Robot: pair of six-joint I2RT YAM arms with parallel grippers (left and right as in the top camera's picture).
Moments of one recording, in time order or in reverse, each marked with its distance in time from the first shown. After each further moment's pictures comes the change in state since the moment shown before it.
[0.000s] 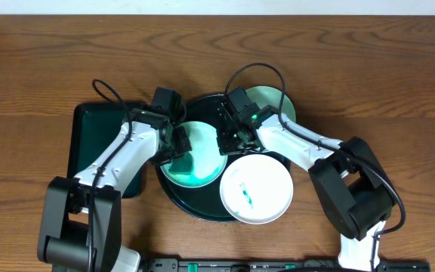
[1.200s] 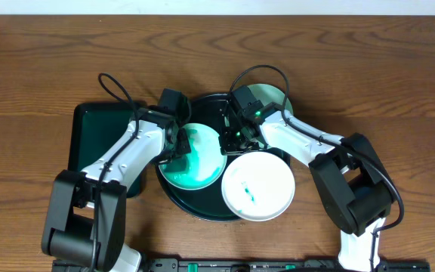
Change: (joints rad) left arm -0.032 0.034 0.007 -0.021 -0.153 0.032; right arm -0.032 0.021 0.008 -0.019 -0.109 0.019
